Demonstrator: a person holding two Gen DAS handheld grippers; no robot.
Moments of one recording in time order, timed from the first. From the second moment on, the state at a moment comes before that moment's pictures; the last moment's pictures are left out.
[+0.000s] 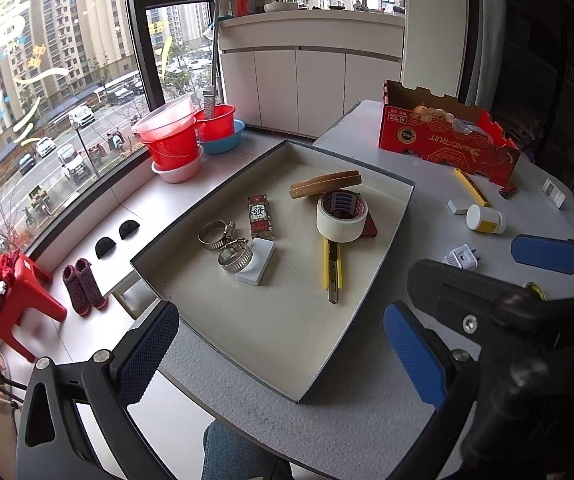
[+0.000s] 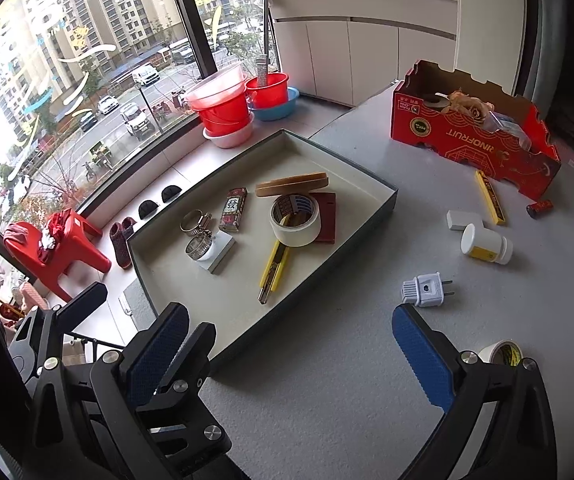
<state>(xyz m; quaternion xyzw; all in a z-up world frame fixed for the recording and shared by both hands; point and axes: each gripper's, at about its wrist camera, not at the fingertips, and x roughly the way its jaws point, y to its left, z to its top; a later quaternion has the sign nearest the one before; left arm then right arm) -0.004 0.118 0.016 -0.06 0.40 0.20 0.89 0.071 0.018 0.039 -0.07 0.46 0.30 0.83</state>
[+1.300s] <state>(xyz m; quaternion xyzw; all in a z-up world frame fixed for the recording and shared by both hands) 0.158 -0.025 -0.074 0.04 0.47 -0.16 0.87 0.070 -0.216 -0.057 0.06 0.53 0.09 0.84</state>
